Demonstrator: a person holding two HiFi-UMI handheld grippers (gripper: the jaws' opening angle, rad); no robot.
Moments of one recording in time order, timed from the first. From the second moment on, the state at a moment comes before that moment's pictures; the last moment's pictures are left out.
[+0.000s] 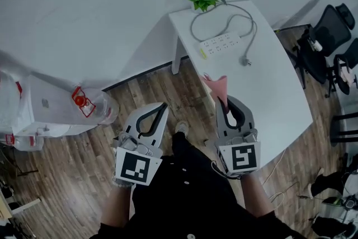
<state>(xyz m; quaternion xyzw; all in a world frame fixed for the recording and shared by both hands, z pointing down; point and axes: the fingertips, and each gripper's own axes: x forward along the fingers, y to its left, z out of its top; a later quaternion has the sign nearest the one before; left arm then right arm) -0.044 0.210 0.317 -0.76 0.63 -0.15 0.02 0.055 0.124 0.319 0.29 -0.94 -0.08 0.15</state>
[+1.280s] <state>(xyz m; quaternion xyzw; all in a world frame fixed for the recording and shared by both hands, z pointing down) -0.002 -0.016 0.300 -0.79 0.59 -0.16 0.02 0.129 -0.072 0.337 0.37 -0.92 -0.02 0.15</state>
